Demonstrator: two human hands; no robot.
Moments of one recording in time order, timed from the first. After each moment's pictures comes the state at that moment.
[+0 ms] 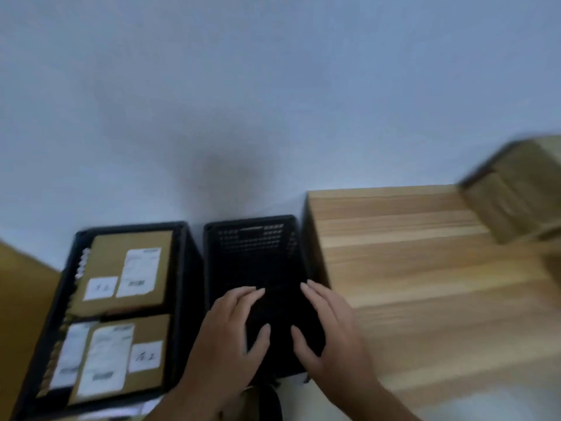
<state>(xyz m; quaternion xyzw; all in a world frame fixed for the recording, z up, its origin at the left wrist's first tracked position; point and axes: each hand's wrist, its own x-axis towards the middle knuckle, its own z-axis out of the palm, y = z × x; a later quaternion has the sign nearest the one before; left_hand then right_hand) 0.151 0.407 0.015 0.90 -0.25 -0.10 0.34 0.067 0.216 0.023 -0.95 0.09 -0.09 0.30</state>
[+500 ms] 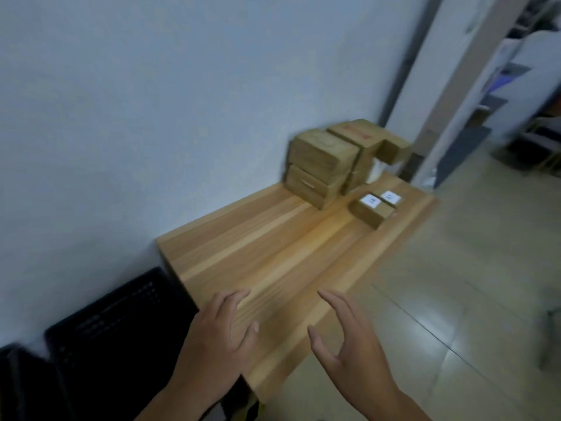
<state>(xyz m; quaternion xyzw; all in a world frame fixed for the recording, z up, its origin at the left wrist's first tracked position) 0.048 0.234 0.081 0.79 -0.50 -0.11 0.34 -0.156 0.108 0.092 -0.86 0.36 -0.26 0.25</state>
